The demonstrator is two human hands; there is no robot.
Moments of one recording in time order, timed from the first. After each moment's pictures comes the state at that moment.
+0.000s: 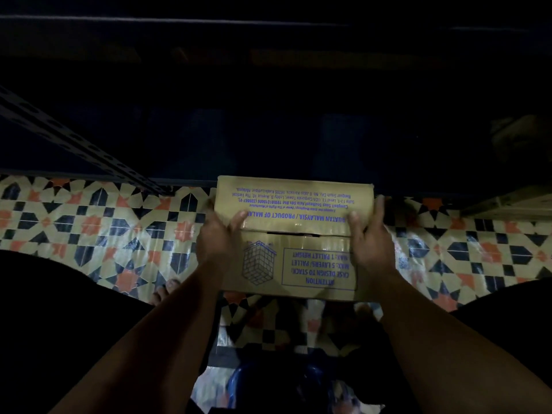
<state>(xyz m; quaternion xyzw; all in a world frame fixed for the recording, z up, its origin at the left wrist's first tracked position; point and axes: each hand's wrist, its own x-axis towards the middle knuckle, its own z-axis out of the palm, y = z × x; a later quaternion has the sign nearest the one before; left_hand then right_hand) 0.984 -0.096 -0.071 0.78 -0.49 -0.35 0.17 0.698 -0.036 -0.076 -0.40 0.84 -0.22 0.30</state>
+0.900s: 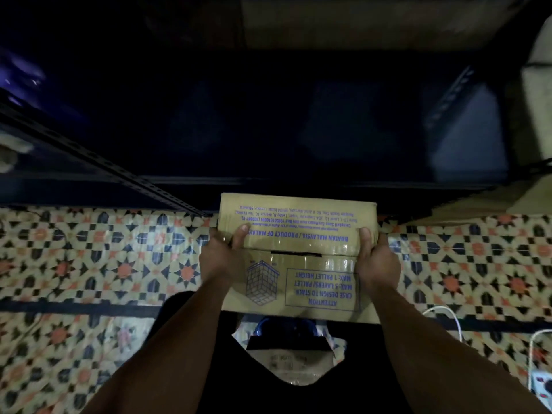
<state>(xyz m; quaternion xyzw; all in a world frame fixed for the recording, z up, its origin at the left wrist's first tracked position) 0.992 -0.076 0.316 0.81 -0.44 -0.37 0.07 0.712 -0.007 0.290 -0.32 0.89 -0.16 0.28</state>
